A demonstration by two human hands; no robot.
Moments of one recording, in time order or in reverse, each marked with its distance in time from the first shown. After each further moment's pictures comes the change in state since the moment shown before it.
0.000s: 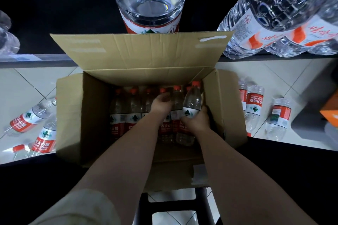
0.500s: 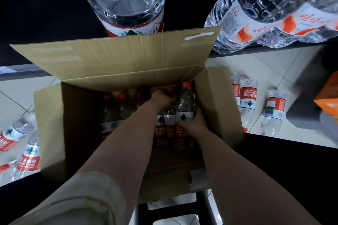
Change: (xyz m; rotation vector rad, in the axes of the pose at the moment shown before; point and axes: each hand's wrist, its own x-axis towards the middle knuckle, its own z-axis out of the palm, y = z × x) left_hand 0.030 0.032 0.021 0.532 -0.227 0.094; right_hand 0.007 0.009 -0.010 0.110 -0.136 0.018
